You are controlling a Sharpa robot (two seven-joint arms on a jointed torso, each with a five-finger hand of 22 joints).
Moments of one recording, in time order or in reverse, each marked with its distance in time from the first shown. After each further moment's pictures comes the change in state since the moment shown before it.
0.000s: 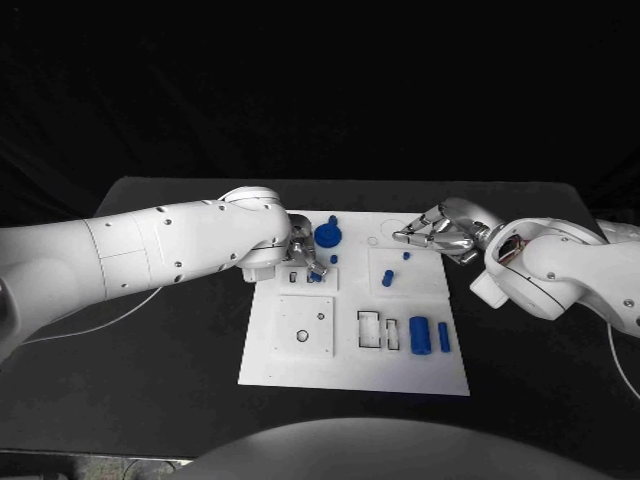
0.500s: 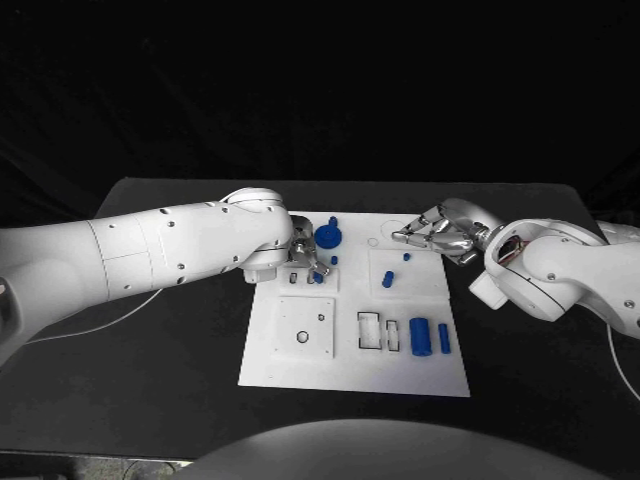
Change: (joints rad) left arm 0.000 0.008 -0.001 0.001 -0.019 0.006 -0.014; left_hand -0.131 0.036 -0.065 0.008 -0.100 -0.011 0.008 0.027 -0.029 0.000 0.007 0.000 0.000 0.000 0.007 0.000 0.000 0.000 -0.004 0.004 0.000 0.000; right arm 0.002 0.001 0.000 0.004 0.007 0.000 0.011; right_hand -0.009 -0.001 -0.003 0.003 0.000 0.000 0.000 0.000 0.000 0.000 0.000 0.000 0.000 0.000 0.000 0.000 -0.001 0.000 0.000 0.000 0.000 0.000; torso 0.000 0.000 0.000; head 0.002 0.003
